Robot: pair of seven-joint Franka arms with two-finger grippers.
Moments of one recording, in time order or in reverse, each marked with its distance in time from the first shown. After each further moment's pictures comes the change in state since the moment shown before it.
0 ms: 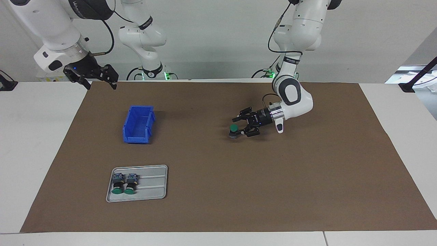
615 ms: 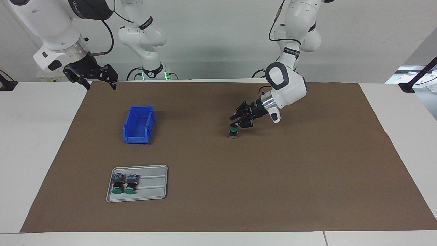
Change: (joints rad) left arm -0.122 -0.074 0.001 0.030 0.399 0.227 -0.280; right arm -0.001 0.000 -0.001 0.000 0.000 0.000 0.000
